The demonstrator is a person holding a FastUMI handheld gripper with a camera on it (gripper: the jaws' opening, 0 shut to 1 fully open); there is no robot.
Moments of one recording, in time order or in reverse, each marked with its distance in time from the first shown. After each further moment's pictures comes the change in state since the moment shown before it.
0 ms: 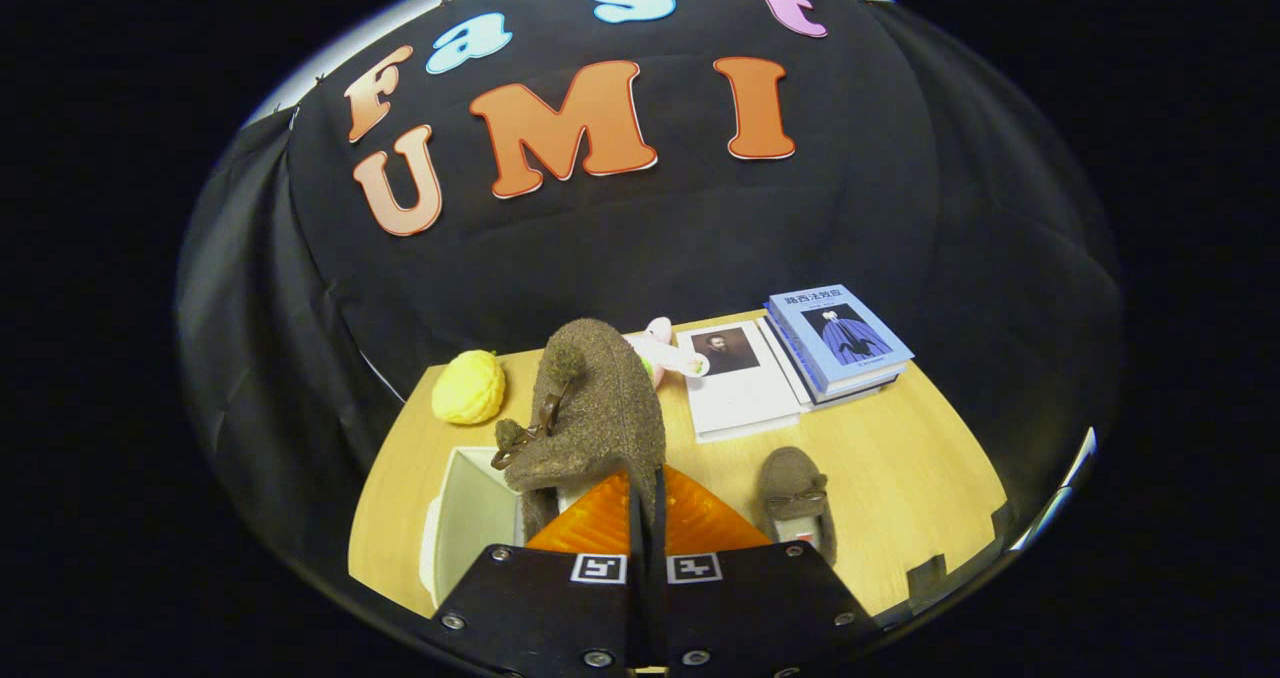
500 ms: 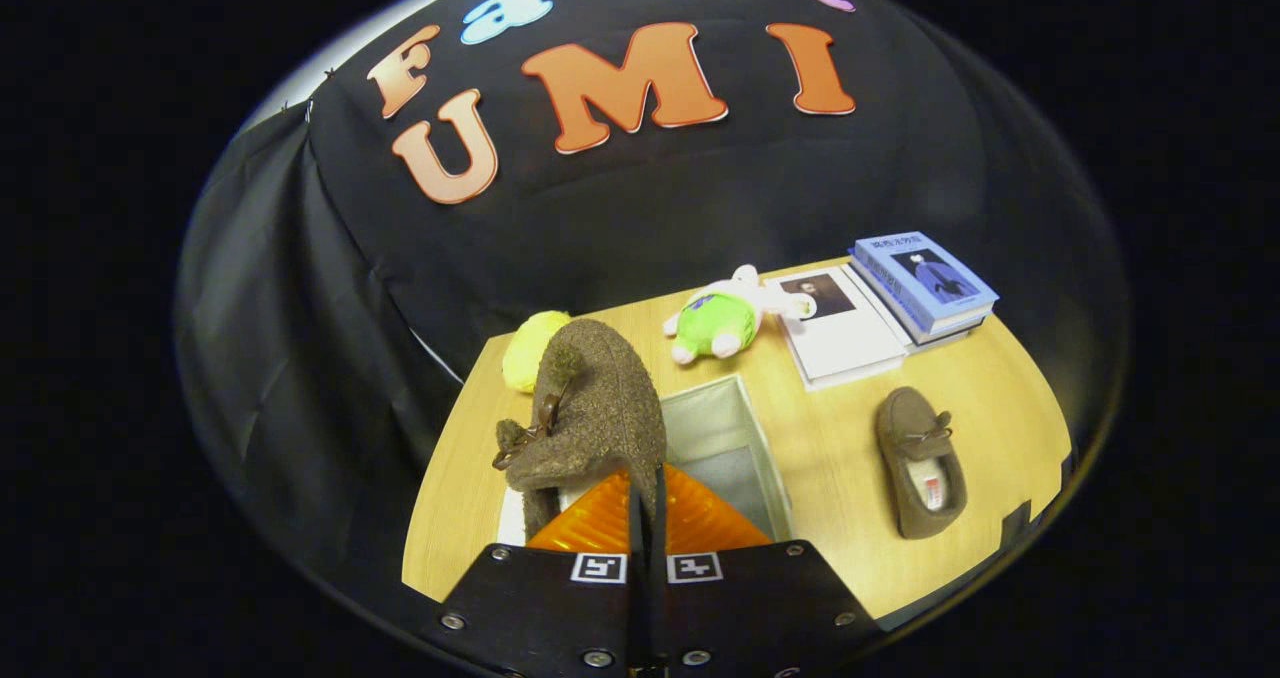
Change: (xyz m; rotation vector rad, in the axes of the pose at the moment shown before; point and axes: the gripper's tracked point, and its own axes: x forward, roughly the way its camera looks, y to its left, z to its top) arm 0.023 0.107 -0.069 0.034 0.126 0.111
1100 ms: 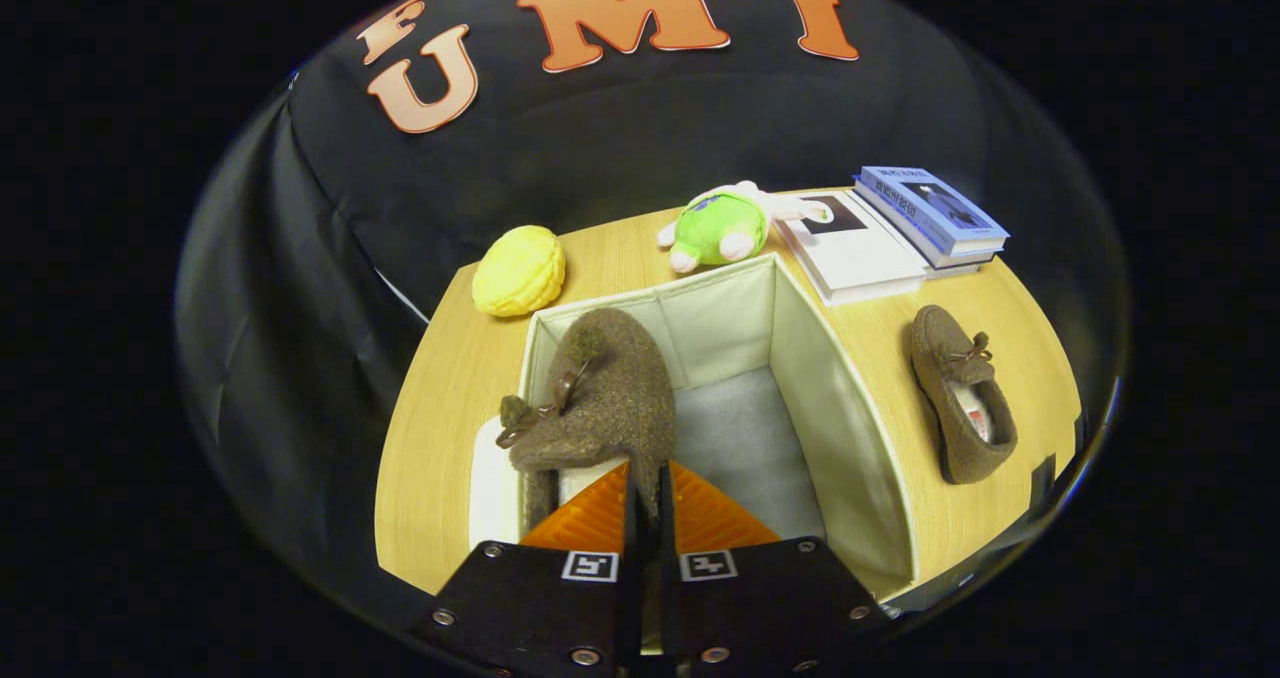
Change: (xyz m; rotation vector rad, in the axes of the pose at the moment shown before) arm 0.039 0.017 -0.076 0.011 0.177 -0.046
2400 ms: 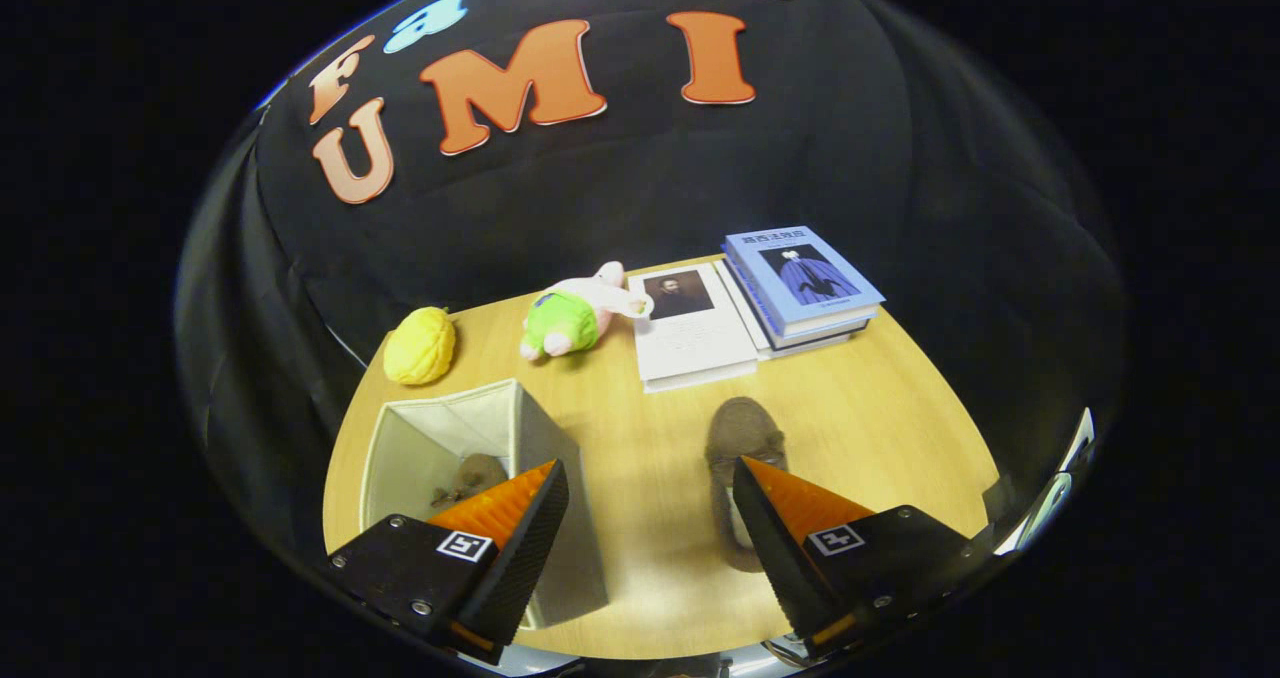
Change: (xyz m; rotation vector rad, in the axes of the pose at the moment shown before) arm -0.074 -0.228 0.085 0.005 -0.163 -0.157
